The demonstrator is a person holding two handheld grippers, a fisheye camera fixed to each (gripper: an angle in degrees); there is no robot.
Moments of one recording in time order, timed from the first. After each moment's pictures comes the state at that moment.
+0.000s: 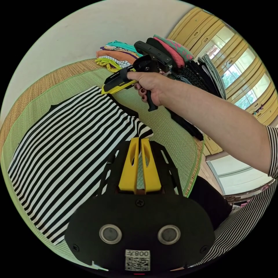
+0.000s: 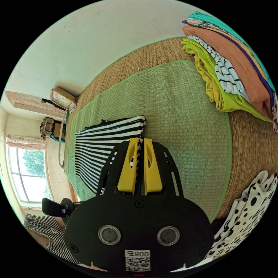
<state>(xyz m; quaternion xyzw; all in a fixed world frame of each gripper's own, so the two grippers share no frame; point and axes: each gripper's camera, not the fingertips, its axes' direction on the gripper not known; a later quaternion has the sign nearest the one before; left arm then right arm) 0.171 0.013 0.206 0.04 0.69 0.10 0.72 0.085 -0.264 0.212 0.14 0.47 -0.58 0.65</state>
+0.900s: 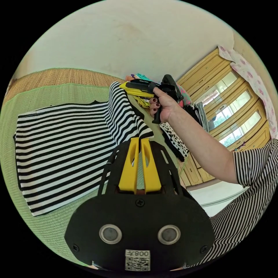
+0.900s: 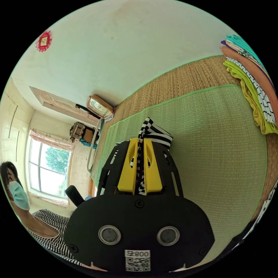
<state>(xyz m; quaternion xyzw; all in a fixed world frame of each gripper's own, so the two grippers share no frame) -0.088 0.084 0.317 0.04 0.74 -0.11 0.66 0.118 -0.242 0.300 0.08 0.33 -0.65 0.68</state>
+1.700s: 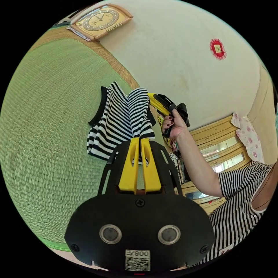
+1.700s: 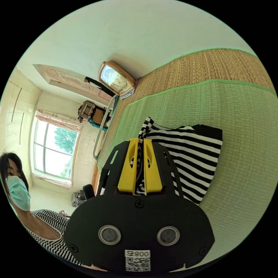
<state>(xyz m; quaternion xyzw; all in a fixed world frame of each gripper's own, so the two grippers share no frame) -0.316 0.253 0.499 -0.03 0.73 -0.38 0.58 0.230 -0.313 0.540 -0.03 0.36 -0.66 0.65</state>
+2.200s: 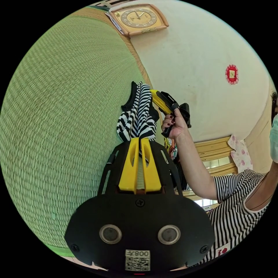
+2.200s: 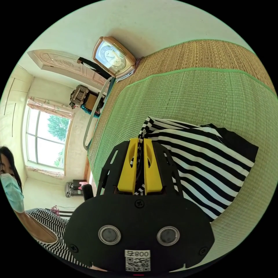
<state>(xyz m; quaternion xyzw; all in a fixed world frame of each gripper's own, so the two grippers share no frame) -0.384 0.316 0.558 -0.07 0.73 -0.44 0.52 0.296 -0.377 0.646 -0.06 0.43 -0.66 0.62</state>
